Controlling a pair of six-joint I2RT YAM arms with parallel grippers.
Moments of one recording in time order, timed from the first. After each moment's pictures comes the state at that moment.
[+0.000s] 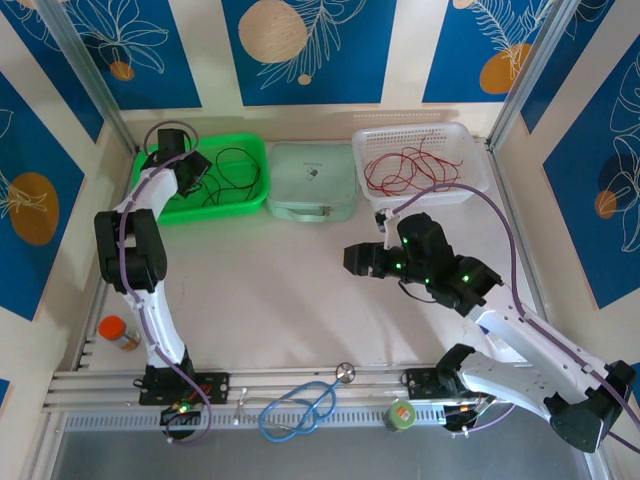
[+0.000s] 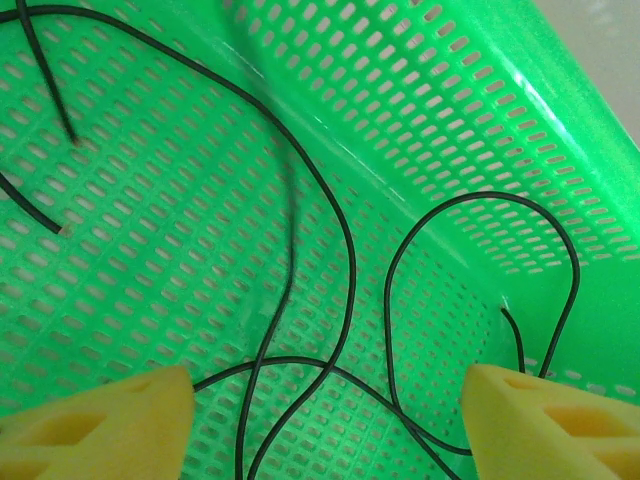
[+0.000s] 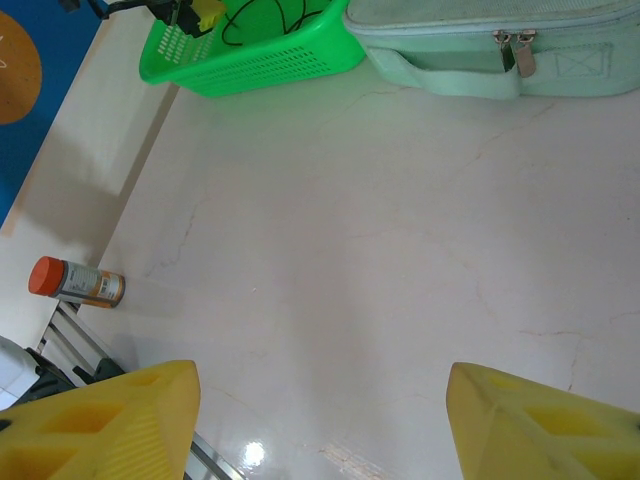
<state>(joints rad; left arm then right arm) 0.06 2.03 1.63 -0.45 0.01 -0.82 0.71 0.91 0.91 -0.58 -0.16 0.60</state>
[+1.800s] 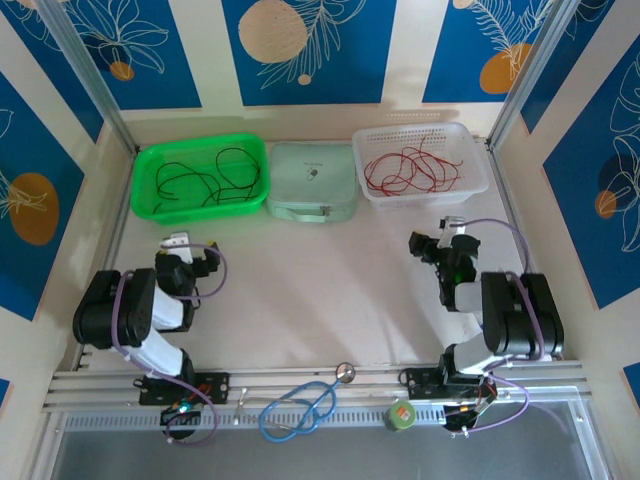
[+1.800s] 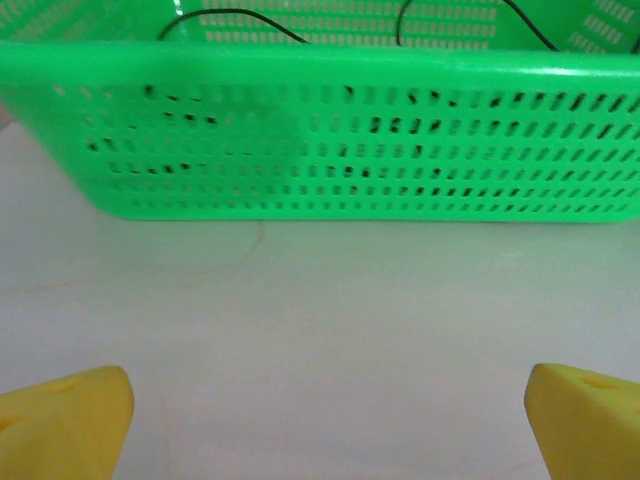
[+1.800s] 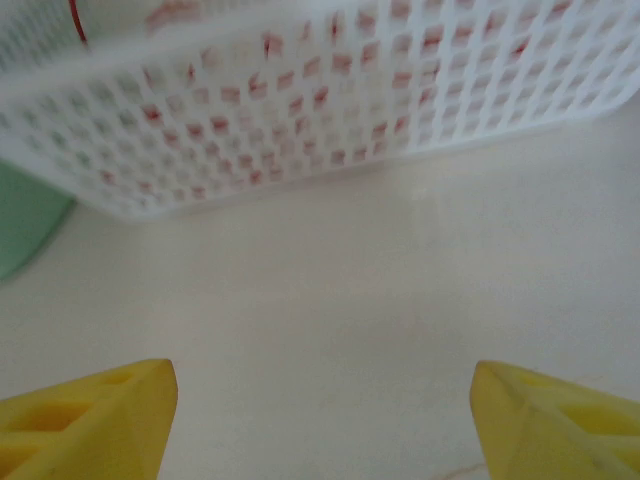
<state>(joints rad) 0.05 1.60 0.16 1.12 -0.01 -0.08 -0.05 1.51 0.30 0.78 -0.16 0.17</state>
